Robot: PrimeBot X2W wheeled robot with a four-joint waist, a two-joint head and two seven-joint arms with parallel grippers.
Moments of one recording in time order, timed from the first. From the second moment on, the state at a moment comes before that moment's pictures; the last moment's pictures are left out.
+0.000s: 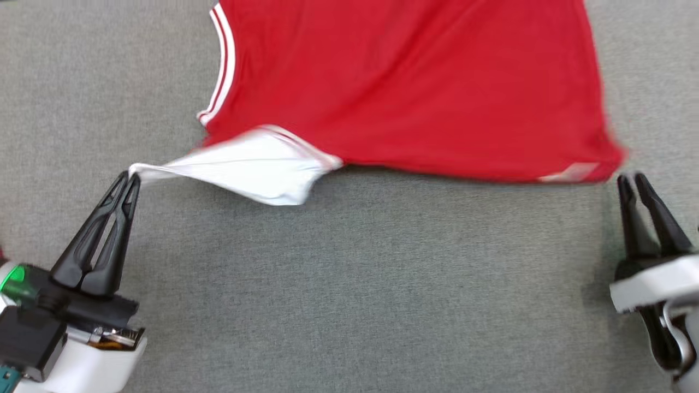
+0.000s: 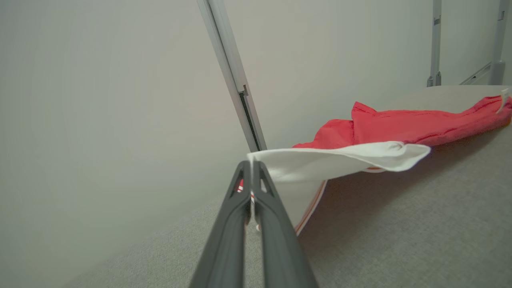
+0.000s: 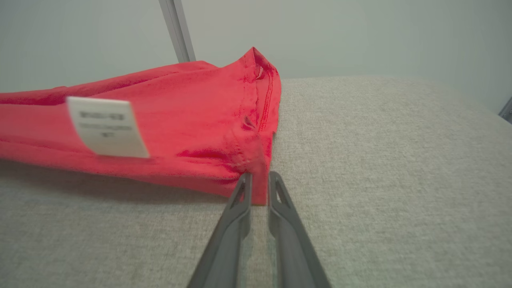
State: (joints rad) left arm -0.06 0.45 -0.08 -0.30 -0.14 -0.08 -0.26; right arm -0.31 -0.40 0.20 0.40 0.48 0.13 -0.26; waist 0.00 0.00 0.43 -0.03
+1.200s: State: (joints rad) left arm -0.13 0.41 -0.07 -0.19 -0.08 -0.13 -0.26; right arm -0.28 -0.49 0.34 0.26 0.69 0.13 -0.06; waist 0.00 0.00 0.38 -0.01
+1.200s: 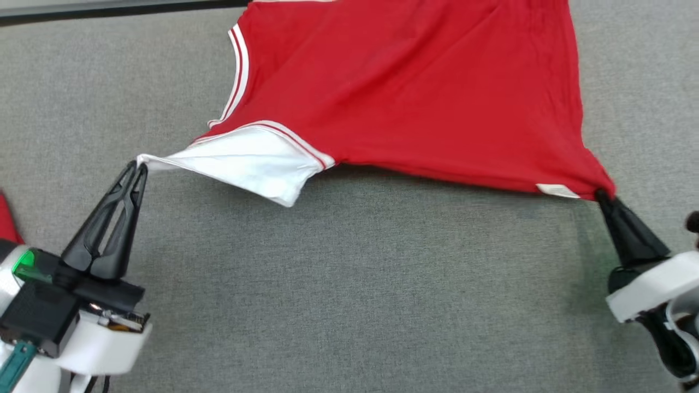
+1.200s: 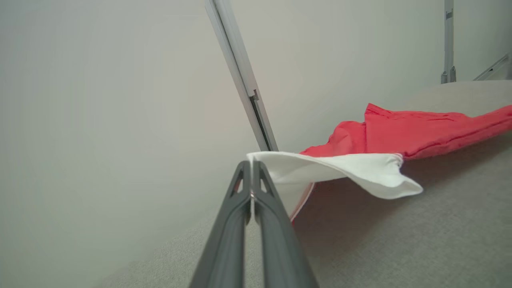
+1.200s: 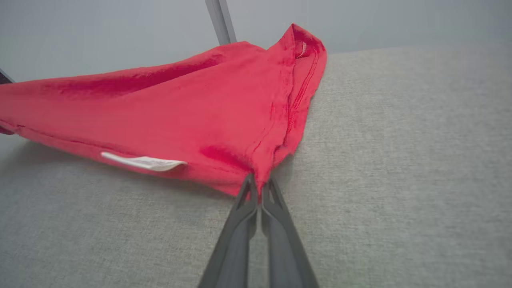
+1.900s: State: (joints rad) left arm 0.26 0.74 -0.29 -0.54 -0.51 -0.13 -0.05; right arm 0.16 -0.59 0.02 -0.04 0.72 0.13 0.22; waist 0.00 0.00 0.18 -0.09
